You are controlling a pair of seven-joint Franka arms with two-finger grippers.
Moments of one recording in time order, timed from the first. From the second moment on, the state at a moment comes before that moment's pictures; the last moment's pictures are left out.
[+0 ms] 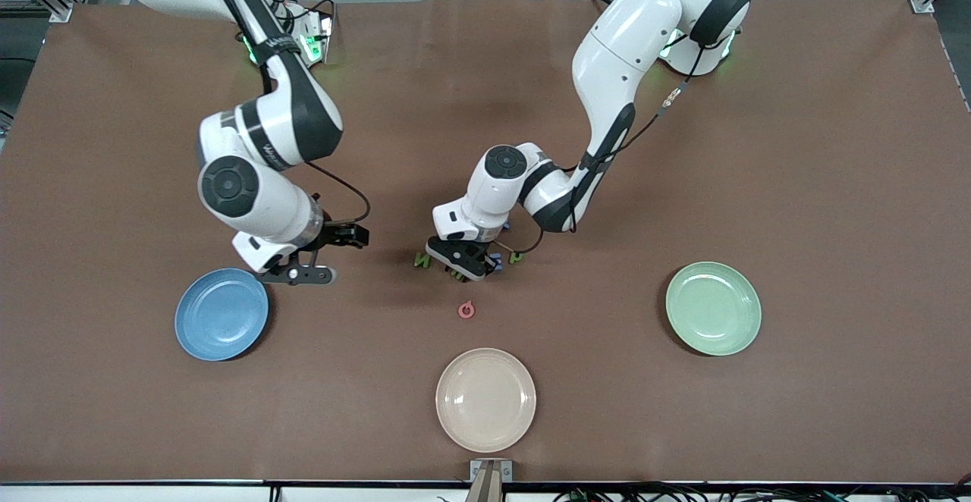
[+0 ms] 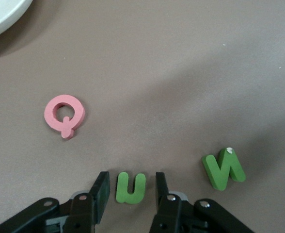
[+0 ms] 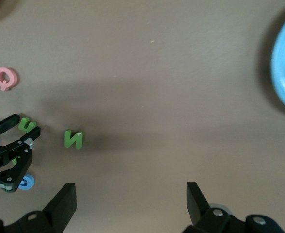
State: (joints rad) left arm -0.72 0.99 -0.10 -1.37 0.15 2.78 -0.38; right arm 0.39 0.40 0.01 -1.72 0.08 2.03 0.40
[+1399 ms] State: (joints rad) left arm -0.33 0.75 0.01 -1.36 0.15 2.29 -0.47; right arm 0.58 0.64 0.01 -1.74 0.08 2.37 0.74
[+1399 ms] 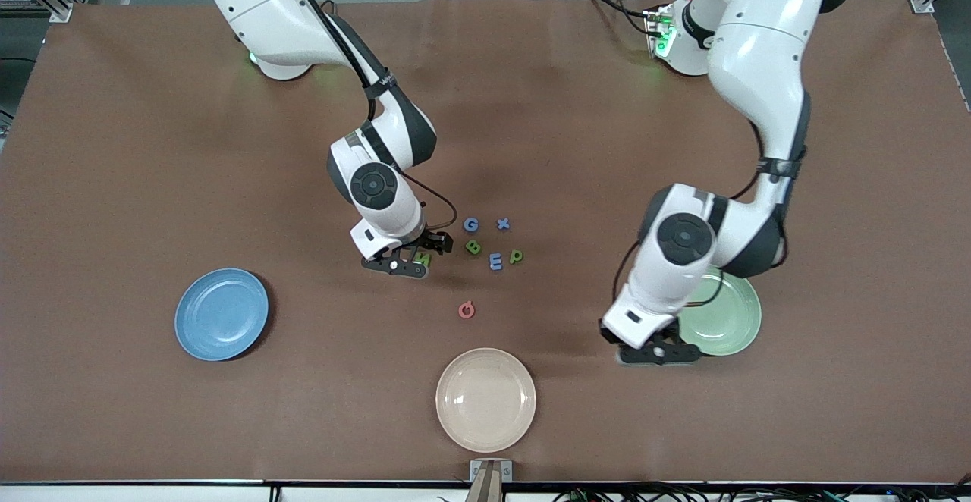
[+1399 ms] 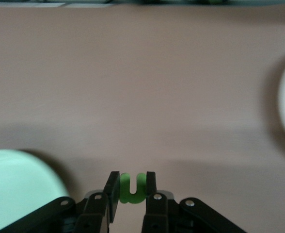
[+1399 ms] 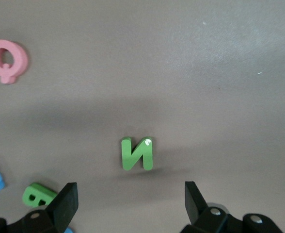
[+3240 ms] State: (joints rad) left arm -0.46 0.70 -0.20 -1.53 0.17 2.18 -0.48; right arm 0.56 0.69 -0.02 -1.68 0.08 2.37 0.75
